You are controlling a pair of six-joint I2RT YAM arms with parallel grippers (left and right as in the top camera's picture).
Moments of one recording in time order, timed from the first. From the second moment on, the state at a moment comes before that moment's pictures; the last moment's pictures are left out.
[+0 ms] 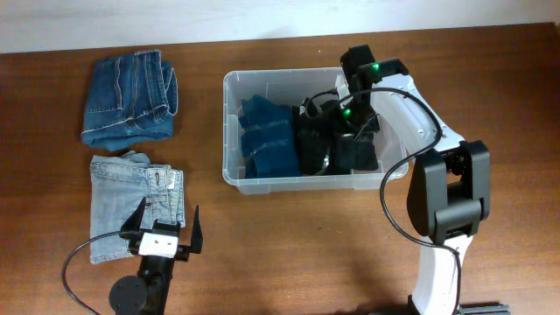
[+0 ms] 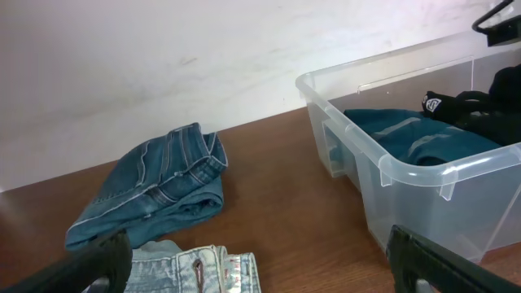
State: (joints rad) left arm 0.05 0.01 0.01 -0.06 0.19 0.23; right arm 0.19 2.15 1.78 -1.12 -0.17 0.11
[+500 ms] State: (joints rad) left arm 0.05 0.01 0.01 -0.06 0.19 0.23; right arm 0.19 2.15 2.16 -1.43 -0.18 0.09
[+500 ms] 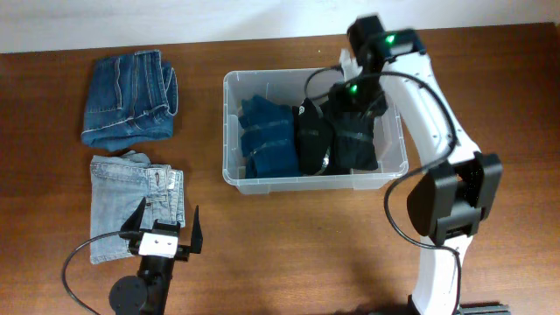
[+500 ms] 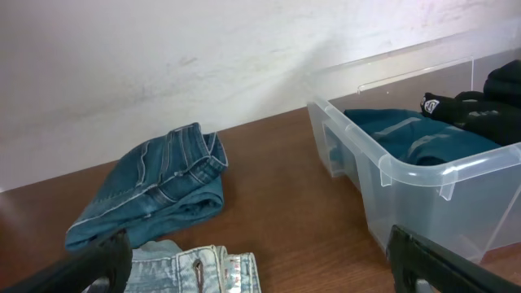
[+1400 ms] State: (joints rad) left arm 0.05 0.01 0.01 -0.06 0.19 0.23; right arm -0.29 1.68 2.29 -1.69 0.13 0.15
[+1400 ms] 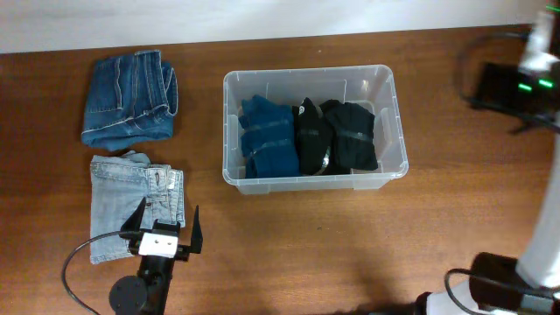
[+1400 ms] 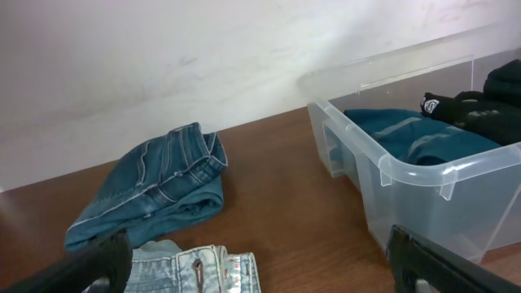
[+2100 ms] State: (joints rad) left arm 0.05 0.01 0.01 -0.06 0.19 0.23; right arm -0.63 1.72 2.08 -1.66 0.14 0.34
